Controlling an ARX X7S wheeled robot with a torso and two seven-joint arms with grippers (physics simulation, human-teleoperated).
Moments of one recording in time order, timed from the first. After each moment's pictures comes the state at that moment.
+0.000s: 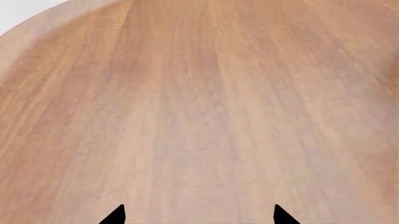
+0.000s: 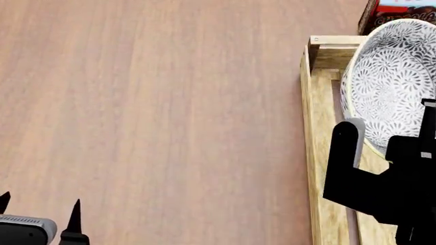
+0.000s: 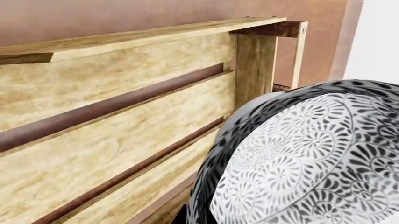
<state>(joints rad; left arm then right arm) -0.12 -0.37 0.15 0.63 -0.36 -0.75 -0.35 1.34 1.05 -1.48 -0.33 -0.05 0.98 -0.25</state>
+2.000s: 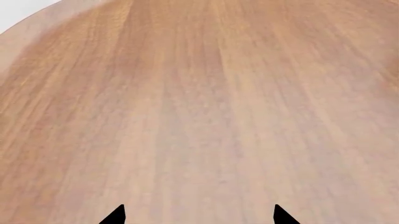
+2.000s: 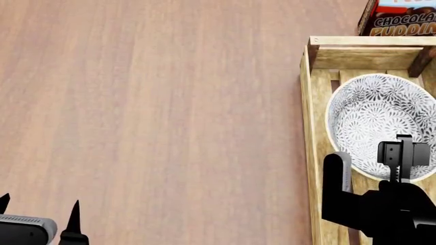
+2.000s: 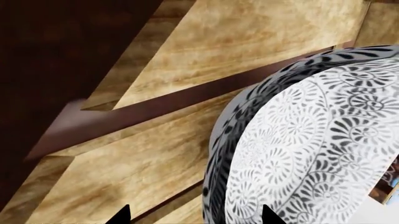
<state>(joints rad) -0.12 -0.39 0.17 0.60 -0.39 -0.73 -0.38 1.23 0.85 -1.58 0.12 -0.08 0.82 -0.24</state>
